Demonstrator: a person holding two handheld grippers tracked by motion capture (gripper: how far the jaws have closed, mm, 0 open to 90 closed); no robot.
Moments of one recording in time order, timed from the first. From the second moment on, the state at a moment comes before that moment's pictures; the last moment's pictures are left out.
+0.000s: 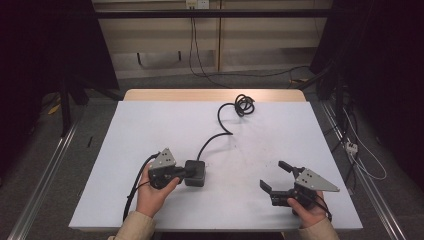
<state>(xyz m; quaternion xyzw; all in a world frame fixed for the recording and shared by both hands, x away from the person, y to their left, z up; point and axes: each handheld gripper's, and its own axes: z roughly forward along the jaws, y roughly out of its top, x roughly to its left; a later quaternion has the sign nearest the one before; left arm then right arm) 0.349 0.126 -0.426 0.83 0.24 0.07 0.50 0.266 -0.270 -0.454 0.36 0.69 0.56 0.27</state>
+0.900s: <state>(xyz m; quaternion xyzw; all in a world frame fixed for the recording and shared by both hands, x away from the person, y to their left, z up) 0.350 0.126 -0.426 0.82 0.25 0.07 0.51 0.263 -0.273 -0.454 0.37 0.69 0.56 0.27</state>
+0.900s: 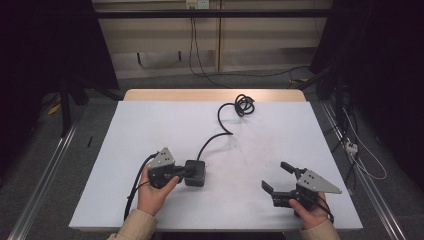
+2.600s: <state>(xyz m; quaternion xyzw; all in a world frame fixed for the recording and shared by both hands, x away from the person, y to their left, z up) 0.352 0.133 -0.420 0.80 0.30 0.06 0.52 0.267 -0.269 -0.455 0.36 0.69 0.56 0.27</state>
